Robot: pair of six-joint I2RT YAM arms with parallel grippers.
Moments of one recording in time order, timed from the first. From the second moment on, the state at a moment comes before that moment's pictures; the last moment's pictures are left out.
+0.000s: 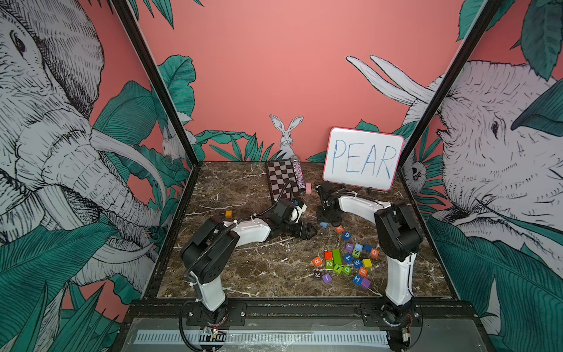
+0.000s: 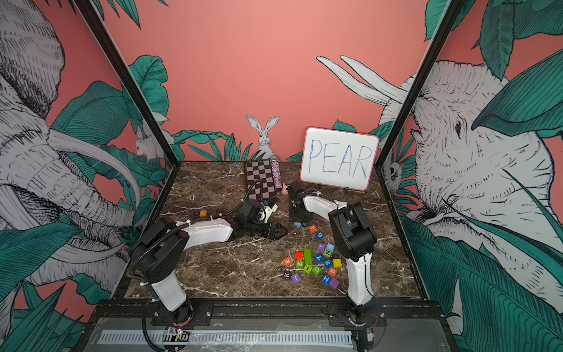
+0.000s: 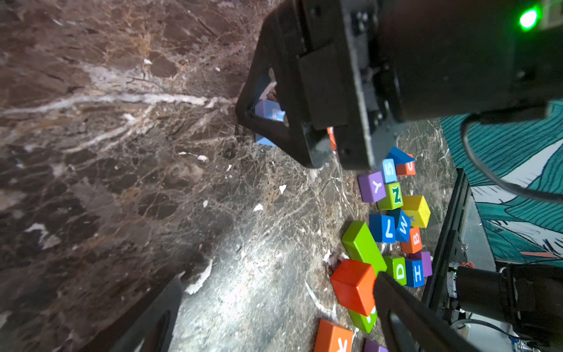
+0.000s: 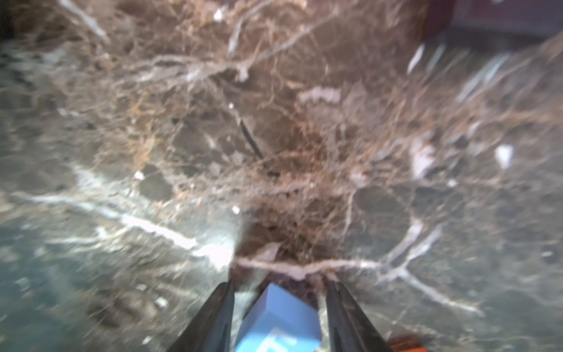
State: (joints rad) left arm -0.73 1.75 0.92 0.05 0.45 -0.45; right arm 0.51 2.02 1.41 -0.71 0.08 0.48
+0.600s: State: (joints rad) left arm -0.72 1.73 0.91 0.06 0.45 -0.45; right arm 0.52 1.99 1.38 -0.72 0.10 0.48
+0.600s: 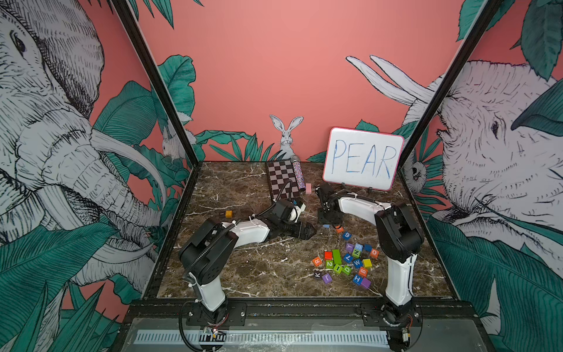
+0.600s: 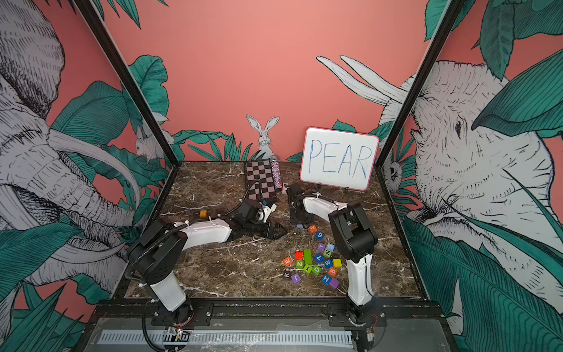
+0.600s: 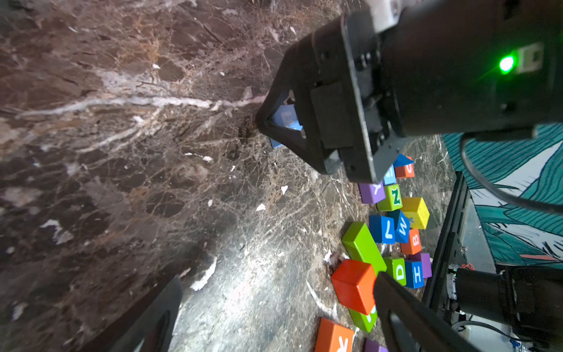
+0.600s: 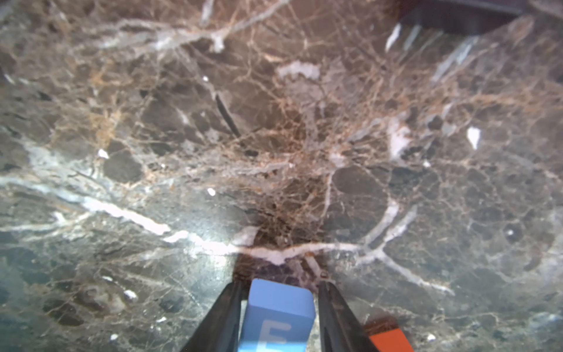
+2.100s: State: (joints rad) left arm -0.72 2.04 1.36 0.00 0.51 -0.47; right arm 0.22 2.07 1.64 -0.82 0.08 0.29
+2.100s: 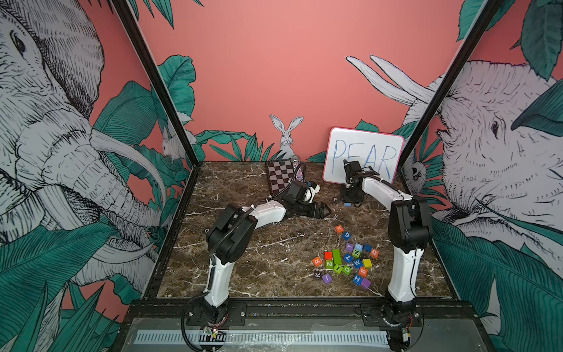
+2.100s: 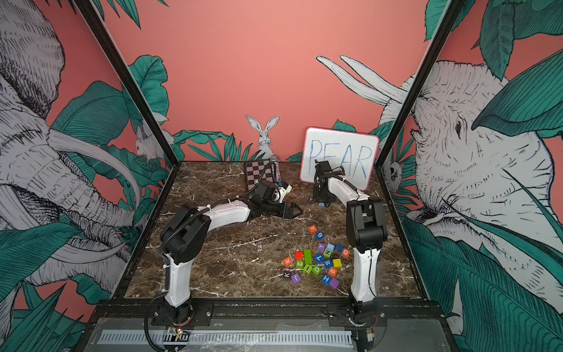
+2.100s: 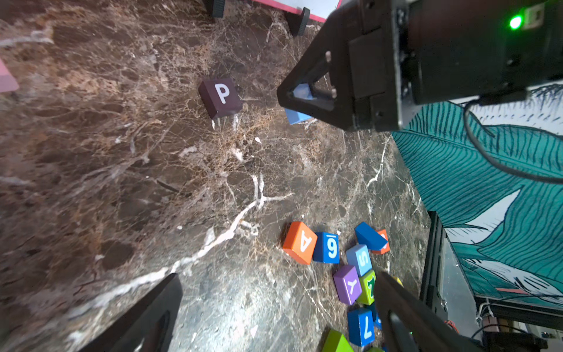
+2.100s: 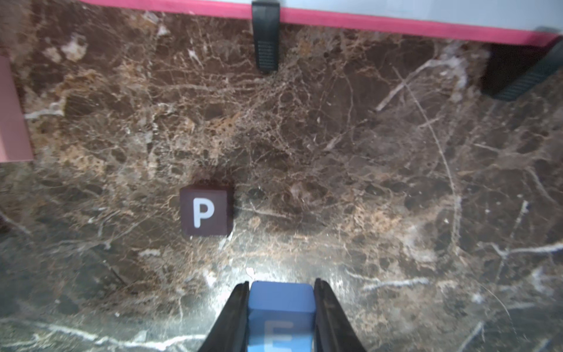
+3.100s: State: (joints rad) left arm -0.72 2.10 1.48 -0.03 0.49 -0.48; right arm 0.20 2.22 1.78 -0.83 0.05 0.30
